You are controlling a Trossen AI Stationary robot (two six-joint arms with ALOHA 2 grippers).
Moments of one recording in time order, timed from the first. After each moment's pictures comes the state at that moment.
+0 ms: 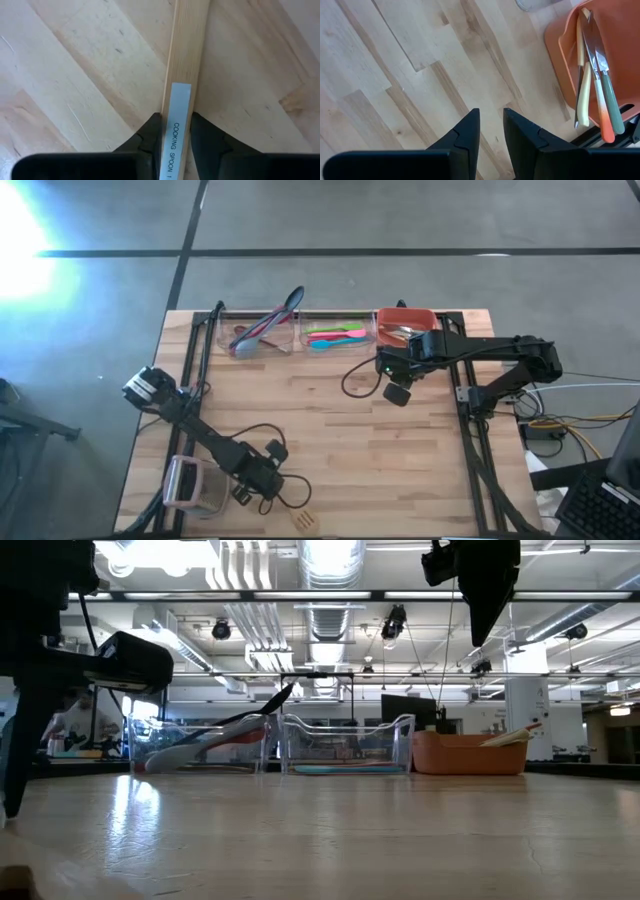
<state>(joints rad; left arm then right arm) -0.63 1.82 1.01 -0.54 -0.05 0.04 -0.05 1.45 1.39 -1.37 0.24 0.43</state>
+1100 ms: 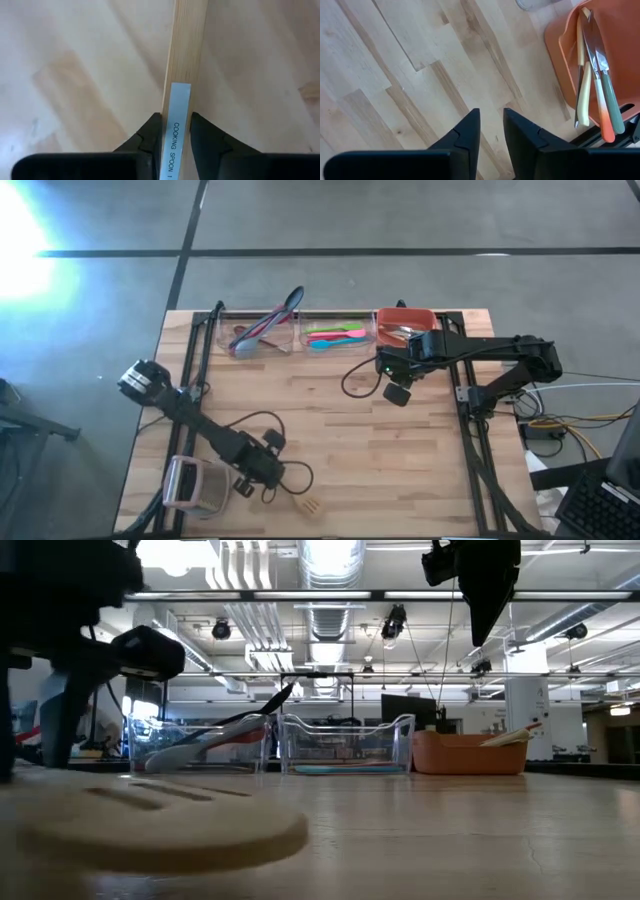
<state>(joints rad) -0.57 1.66 1.01 -0.63 -0.05 -0.03 -0.05 1.45 1.39 -1.37 0.24 0.43</state>
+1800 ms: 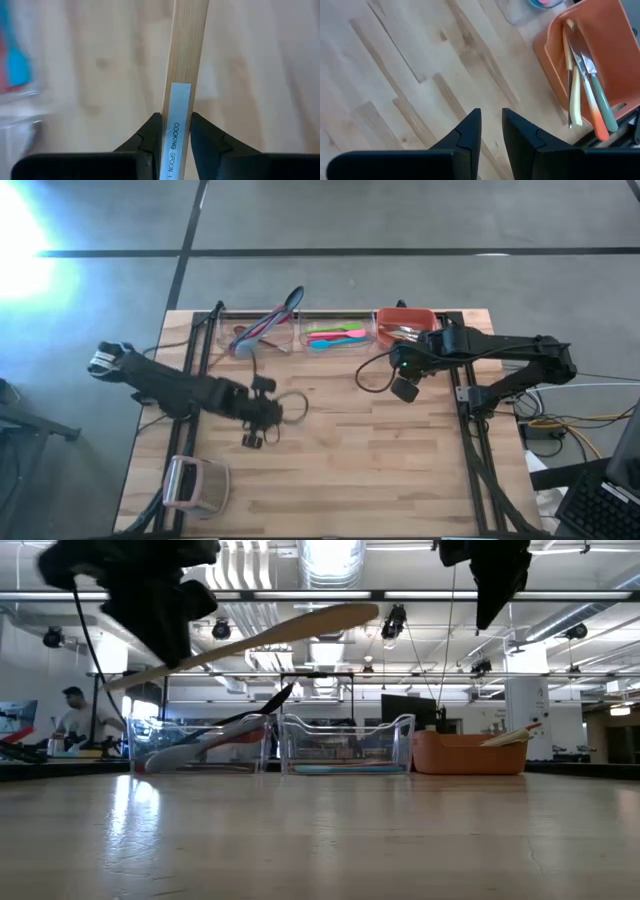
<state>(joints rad) -0.26 1.30 1.01 -0.81 -0.23 0.00 -0.05 1.33 1.36 -1.35 0.26 0.46</state>
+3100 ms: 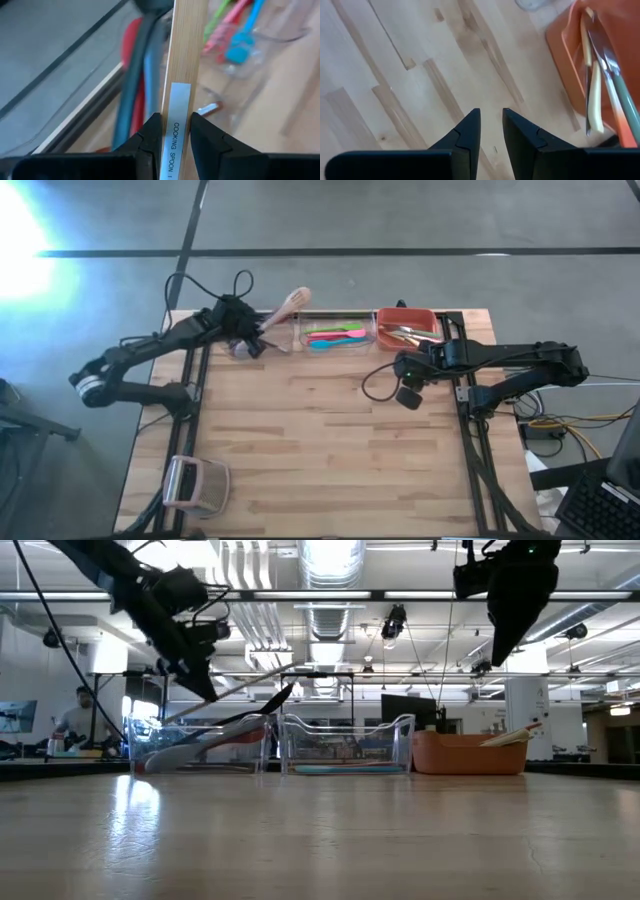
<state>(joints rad) 0.76 1.13 0.77 -0.38 -0.04 0.14 -0.05 1.22 1.07 -1.15 0.26 0.40</state>
